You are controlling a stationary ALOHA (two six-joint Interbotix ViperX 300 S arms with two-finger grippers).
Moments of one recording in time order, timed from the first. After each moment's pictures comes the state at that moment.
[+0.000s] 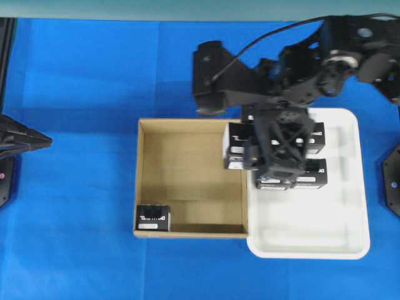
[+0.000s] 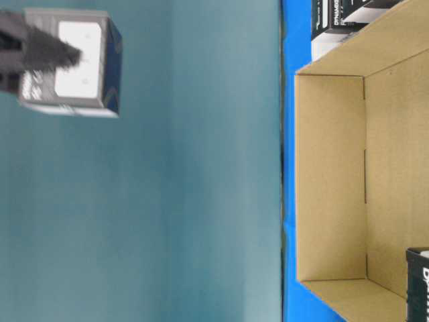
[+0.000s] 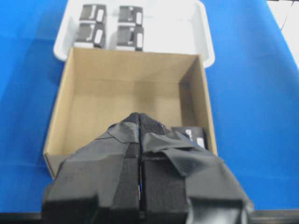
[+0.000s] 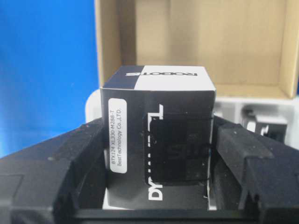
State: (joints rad) left arm 0.00 -1.15 1.05 0.02 0.34 -0.06; right arm -0.10 -0.10 0.02 0.25 1.32 -0.10
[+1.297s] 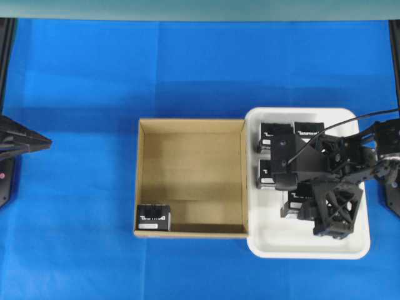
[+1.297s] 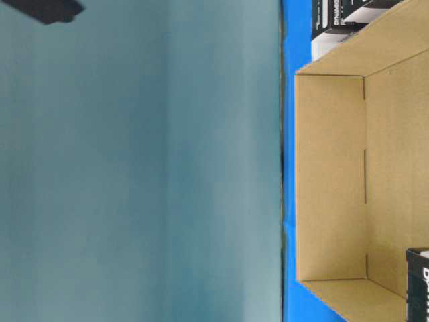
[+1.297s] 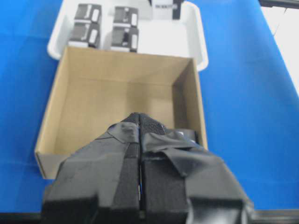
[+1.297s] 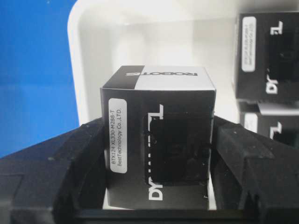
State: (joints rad) left arm -0.01 -1.15 1.05 0.02 0.34 -0.11; right arm 0.08 -0.32 0.72 0.25 0.83 0.02
